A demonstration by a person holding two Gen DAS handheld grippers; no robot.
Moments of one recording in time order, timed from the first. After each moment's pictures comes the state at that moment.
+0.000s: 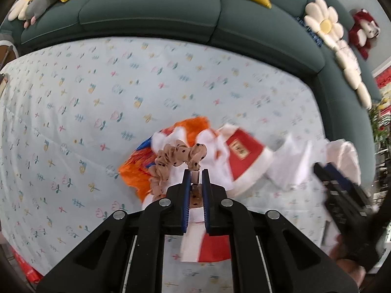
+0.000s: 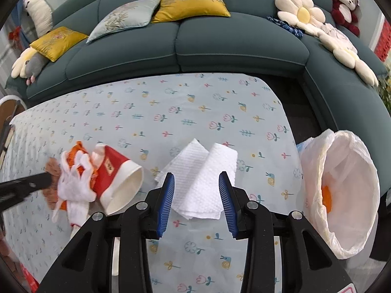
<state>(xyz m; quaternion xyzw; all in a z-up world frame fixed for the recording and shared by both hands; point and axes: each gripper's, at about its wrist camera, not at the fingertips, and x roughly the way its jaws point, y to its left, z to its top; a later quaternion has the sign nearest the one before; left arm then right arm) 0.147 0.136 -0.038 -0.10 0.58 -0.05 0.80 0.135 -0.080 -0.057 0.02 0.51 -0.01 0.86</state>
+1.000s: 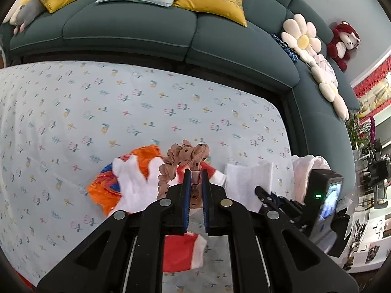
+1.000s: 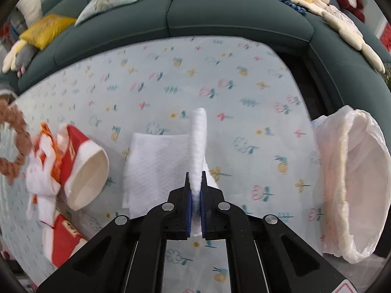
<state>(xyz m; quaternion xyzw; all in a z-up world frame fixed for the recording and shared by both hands) 0.156 0.099 -0.008 -0.13 0.54 -0.09 0.83 0.148 -0.097 -0.103 0.03 0.56 -0.01 0.83</state>
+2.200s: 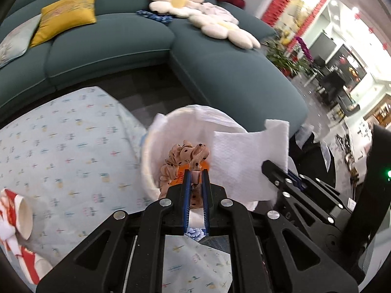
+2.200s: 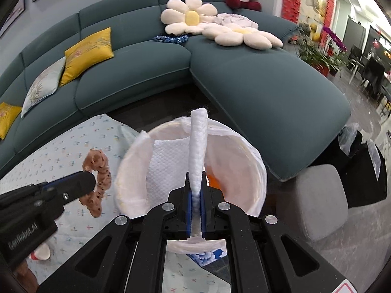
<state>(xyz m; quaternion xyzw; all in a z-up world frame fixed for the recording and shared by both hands) 0.097 -0.218 -0.001 0.01 0.49 -0.35 0.80 0.020 -0.339 -0.008 0.12 0.43 -0.21 0.87</state>
